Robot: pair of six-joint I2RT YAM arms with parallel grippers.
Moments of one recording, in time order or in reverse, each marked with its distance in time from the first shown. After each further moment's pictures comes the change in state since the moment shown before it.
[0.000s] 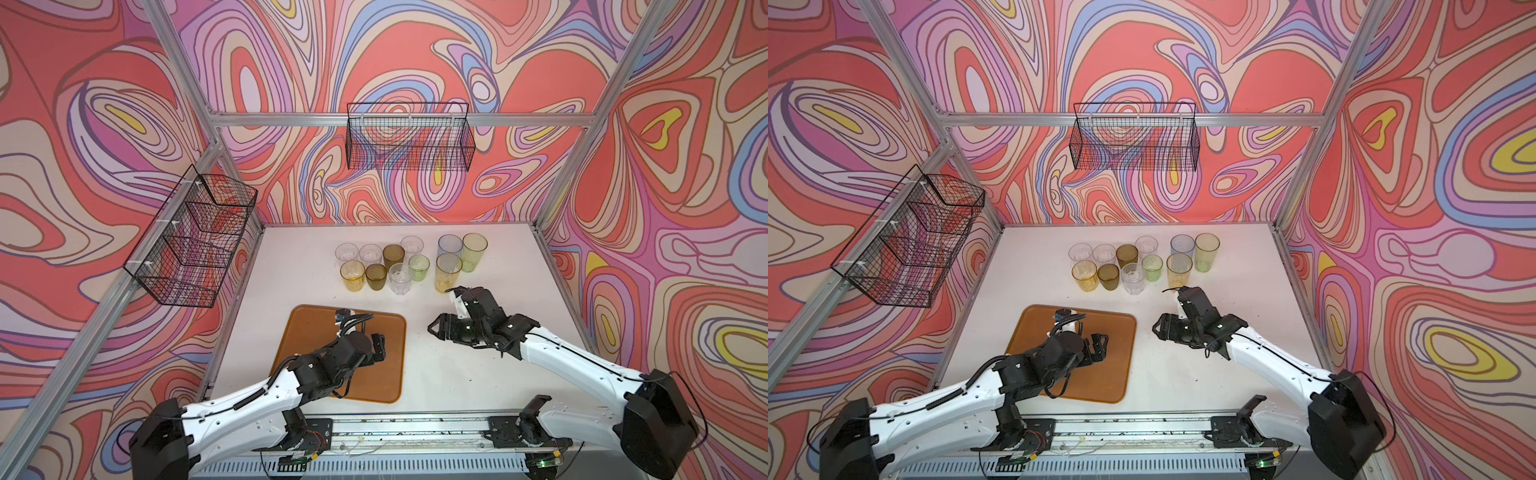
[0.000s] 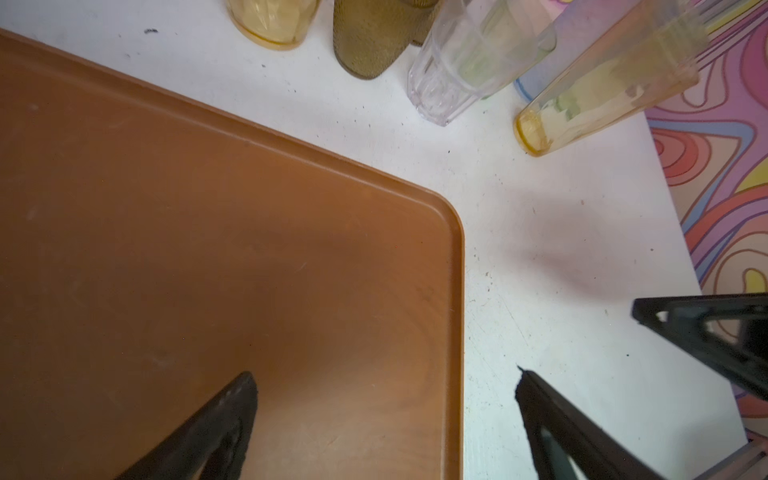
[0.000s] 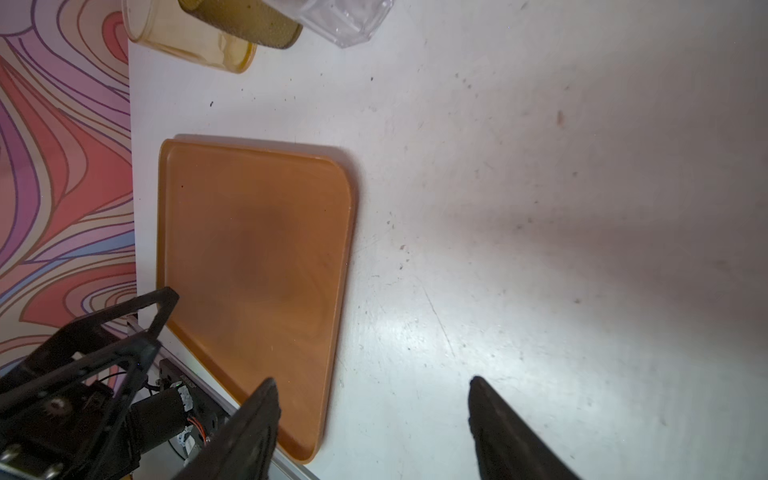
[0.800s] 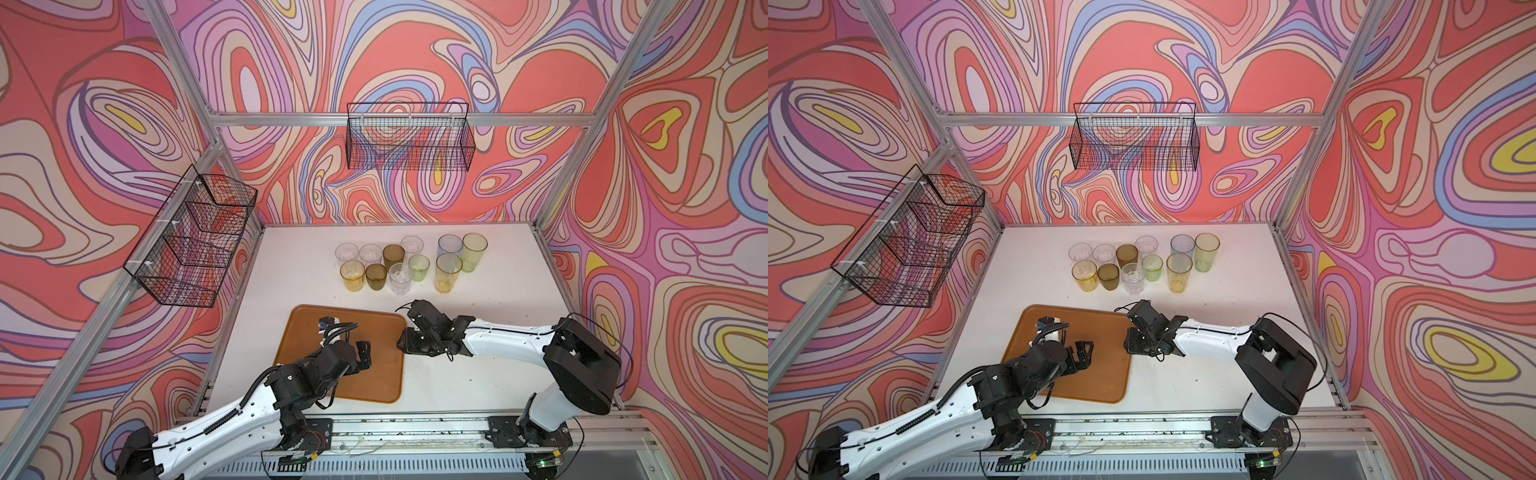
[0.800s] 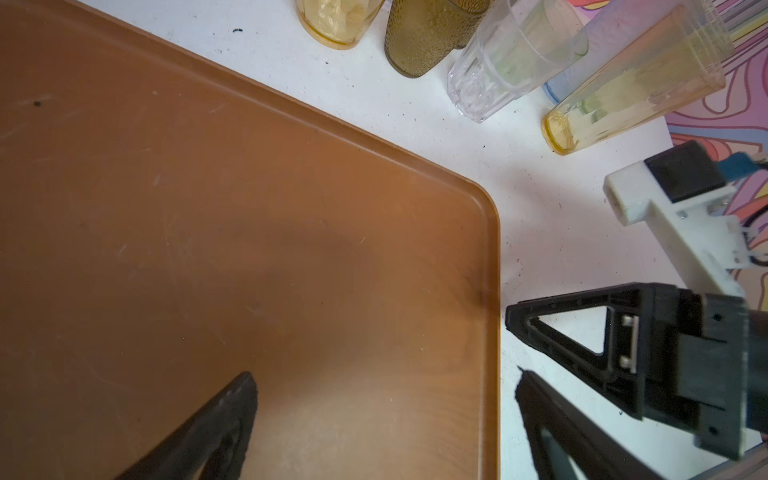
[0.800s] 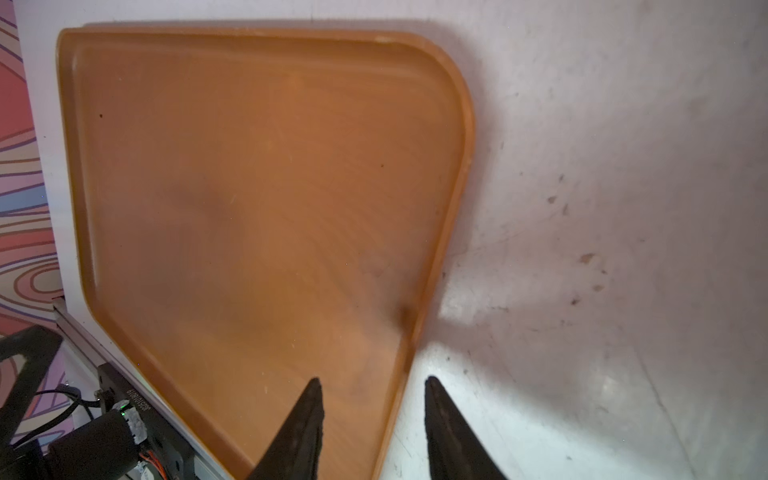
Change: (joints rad) left arm 0.001 -0.174 -0.045 -0.177 -0.011 -0.028; right arm 0.257 0.397 0.149 0.142 0.114 0.125
